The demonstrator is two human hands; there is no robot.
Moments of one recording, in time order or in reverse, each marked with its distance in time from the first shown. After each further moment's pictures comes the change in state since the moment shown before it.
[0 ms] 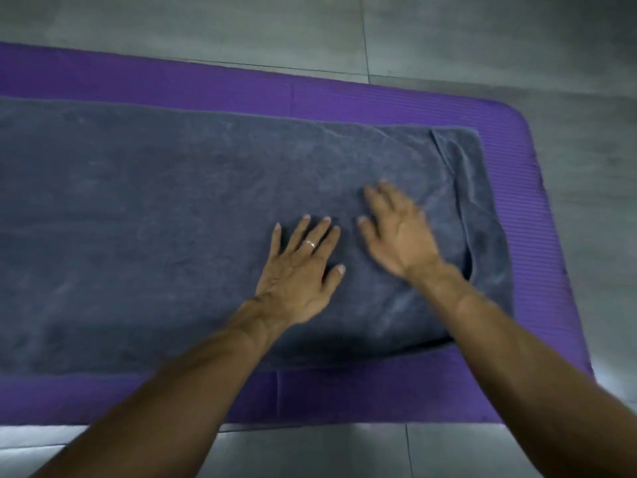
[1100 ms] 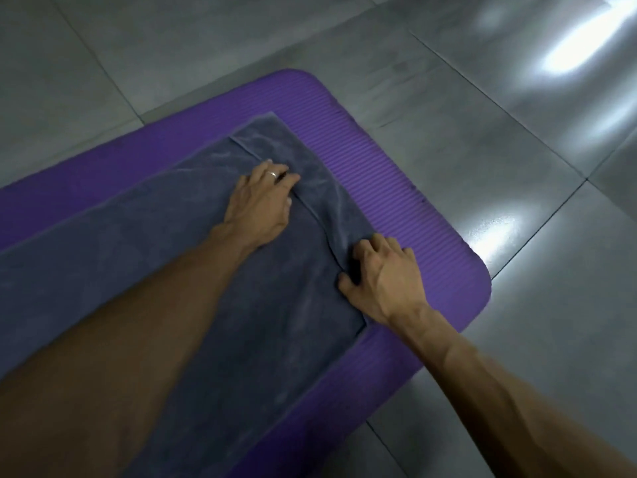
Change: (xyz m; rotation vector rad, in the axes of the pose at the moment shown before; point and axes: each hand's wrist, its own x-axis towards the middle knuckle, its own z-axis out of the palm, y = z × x) left_hand 0.200 0.120 -0.010 0.081 0.043 0.575; right_hand -0.137 0.063 -0.019 -0.086 0.066 0.679
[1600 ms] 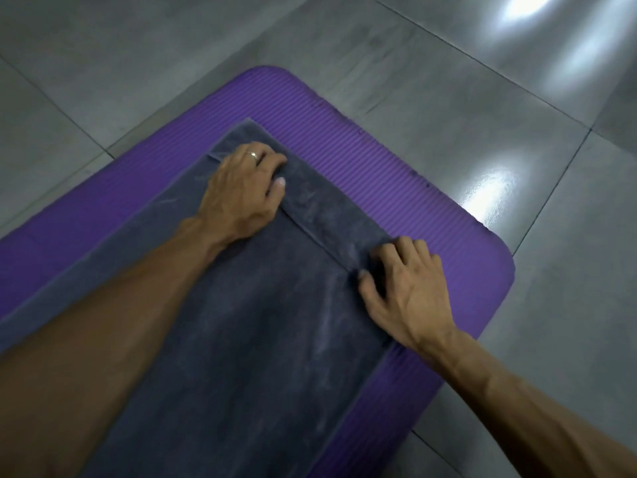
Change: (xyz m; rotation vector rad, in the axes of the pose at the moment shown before) left_hand 0.040 -0.034 -0.022 -0.066 0.097 0.289; right_hand -0.015 -0.013 0.005 0.153 0.209 0.206
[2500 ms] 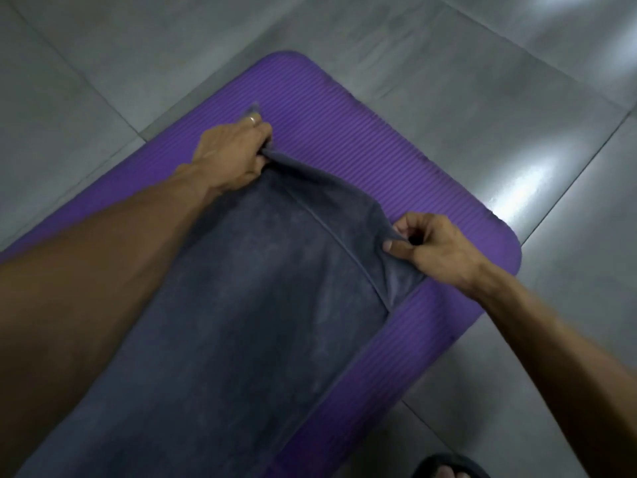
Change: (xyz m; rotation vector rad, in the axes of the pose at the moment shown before) left_hand 0.020 -0.009 -0.042 0.229 -0.206 -0.110; right_hand 0.038 0.040 -0.042 0.825 -0.531 0.322
